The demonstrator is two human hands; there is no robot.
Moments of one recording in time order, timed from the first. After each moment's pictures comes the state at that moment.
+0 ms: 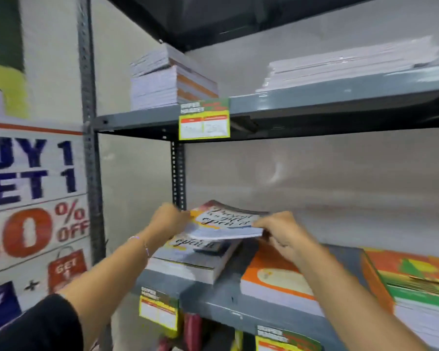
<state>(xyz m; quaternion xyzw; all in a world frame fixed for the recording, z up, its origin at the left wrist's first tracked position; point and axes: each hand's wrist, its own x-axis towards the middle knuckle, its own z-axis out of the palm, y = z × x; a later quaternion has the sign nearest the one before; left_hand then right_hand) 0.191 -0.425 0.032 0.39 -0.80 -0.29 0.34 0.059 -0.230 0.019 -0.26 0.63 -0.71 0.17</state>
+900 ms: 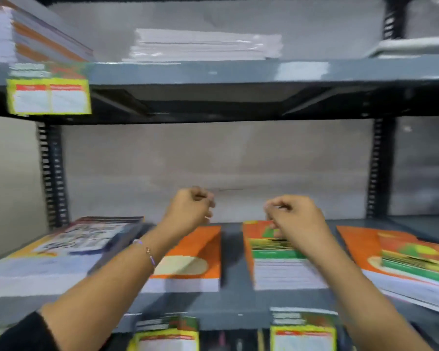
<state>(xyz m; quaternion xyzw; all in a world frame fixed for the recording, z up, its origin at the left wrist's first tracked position) 0.051 -0.224 0.022 0.04 -0.79 -0.54 0.29 0.018 -0.015 0.007 -0.20 0.80 -0.54 -0.18</state>
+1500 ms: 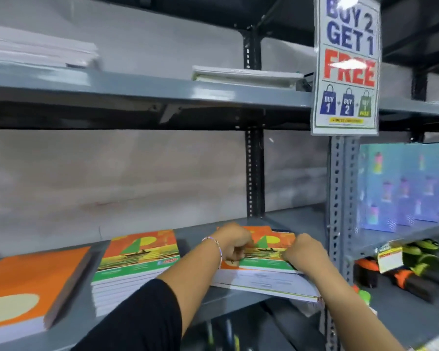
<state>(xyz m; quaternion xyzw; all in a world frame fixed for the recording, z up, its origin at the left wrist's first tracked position) -0.084 0.121 -0.017 0.03 -0.86 -0.49 -0.12 -0.043 0.276 -0.043 0.15 0.93 -0.30 -0.13</state>
